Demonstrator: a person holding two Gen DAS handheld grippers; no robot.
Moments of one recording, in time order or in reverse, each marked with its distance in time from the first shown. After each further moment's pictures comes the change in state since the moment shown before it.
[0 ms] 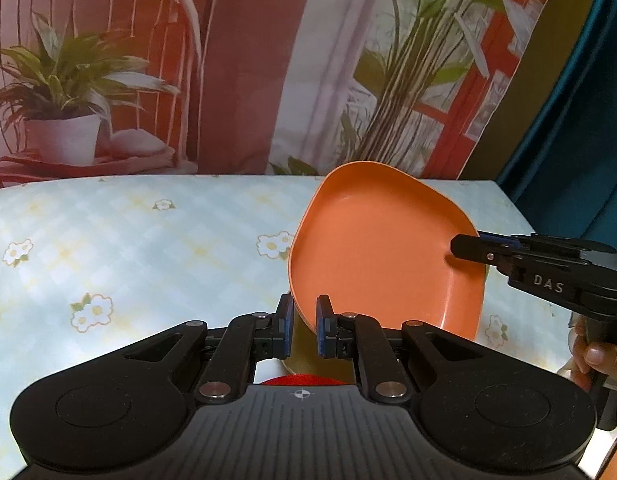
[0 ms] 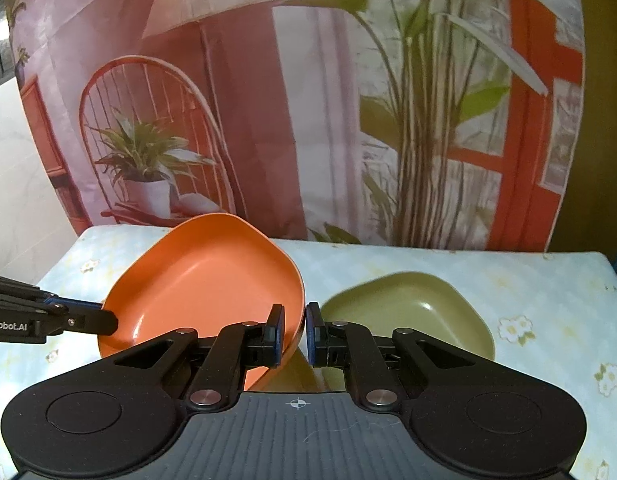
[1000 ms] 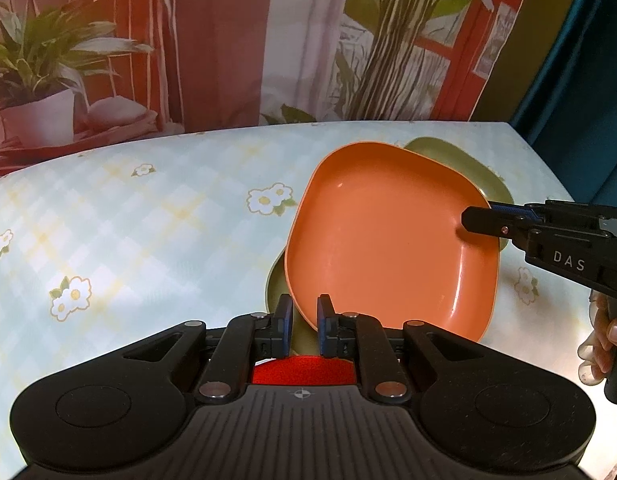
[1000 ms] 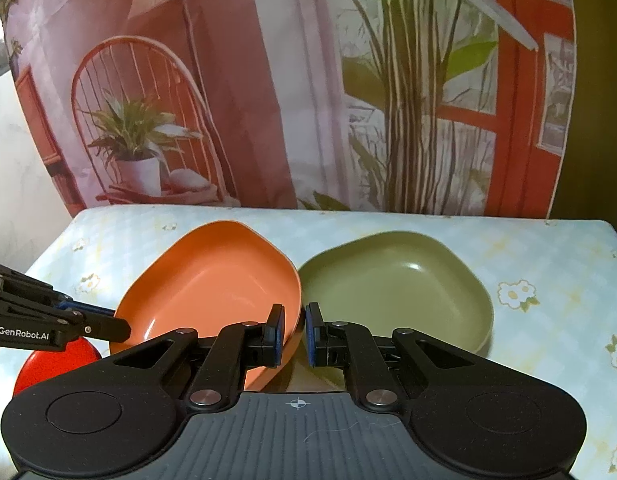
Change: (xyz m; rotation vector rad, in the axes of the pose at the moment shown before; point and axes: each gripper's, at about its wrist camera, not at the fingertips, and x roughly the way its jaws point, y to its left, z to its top) left arm 0.040 -0.008 -0.007 0.082 0.138 0.030; right arm 0.018 -0.017 -0.022 0.018 0.048 0.009
